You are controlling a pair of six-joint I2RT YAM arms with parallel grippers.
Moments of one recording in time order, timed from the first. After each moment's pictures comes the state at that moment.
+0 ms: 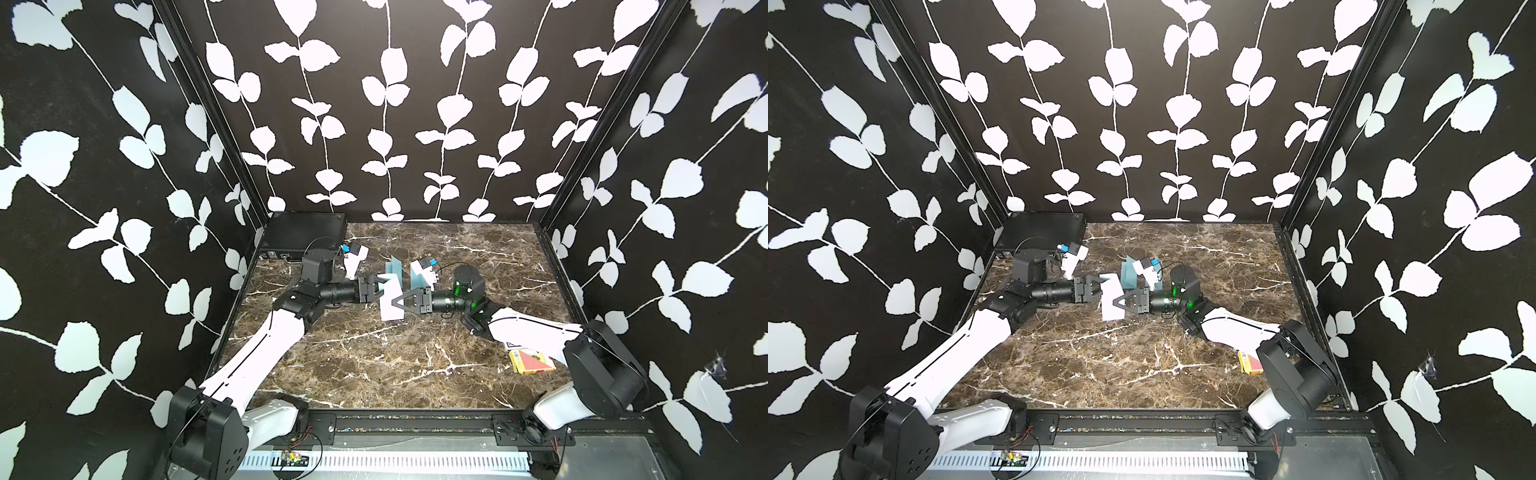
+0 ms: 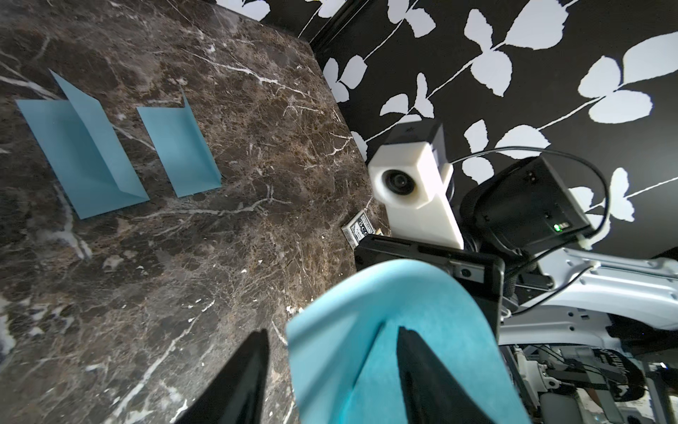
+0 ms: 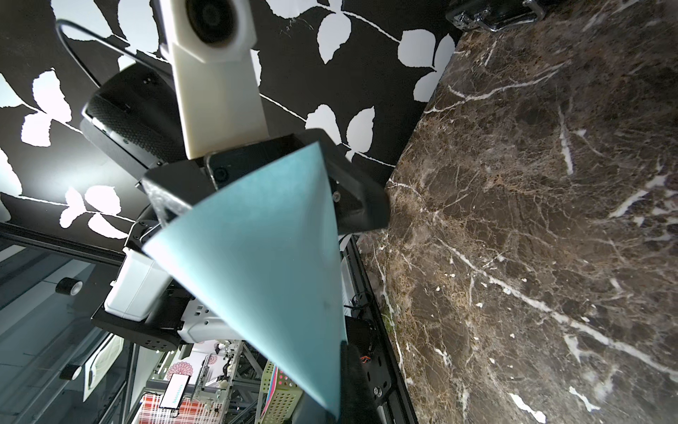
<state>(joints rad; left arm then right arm) -0.37 1.15 0.90 -0.27 0.77 -0.49 0.67 1.52 0.80 0.56 -0.94 0.98</state>
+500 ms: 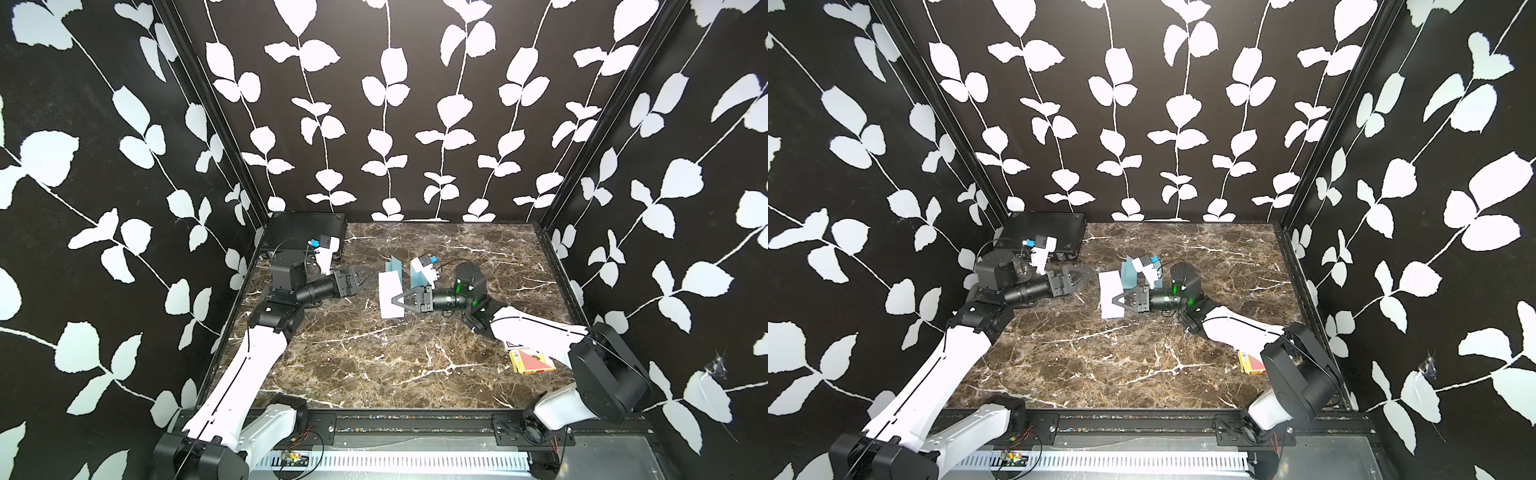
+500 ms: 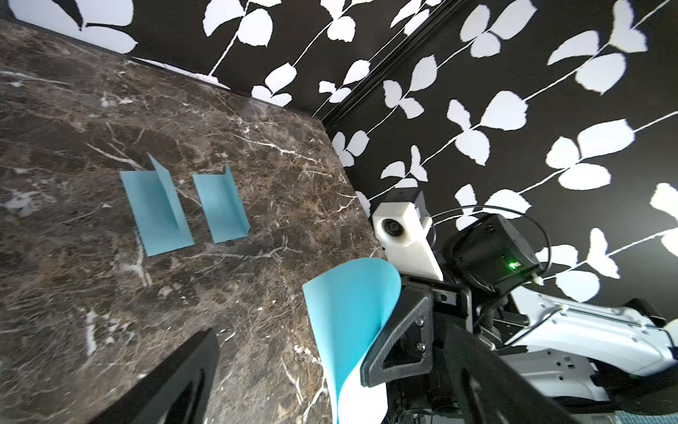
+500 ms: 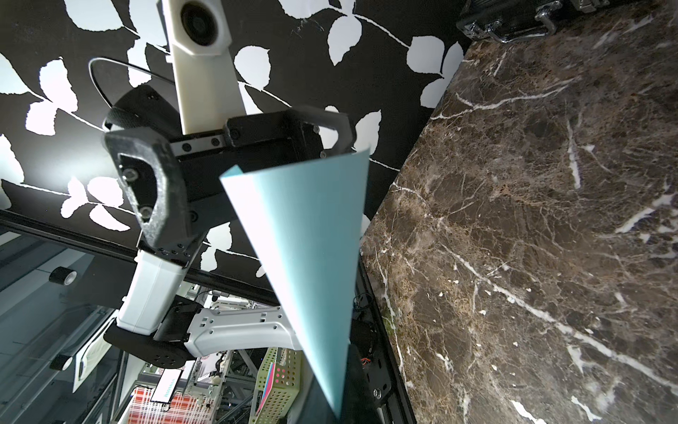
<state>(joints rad) -0.25 1.00 0.83 -0.15 0.79 -0.61 0.67 1.50 0.83 0.53 -0.94 0.95</state>
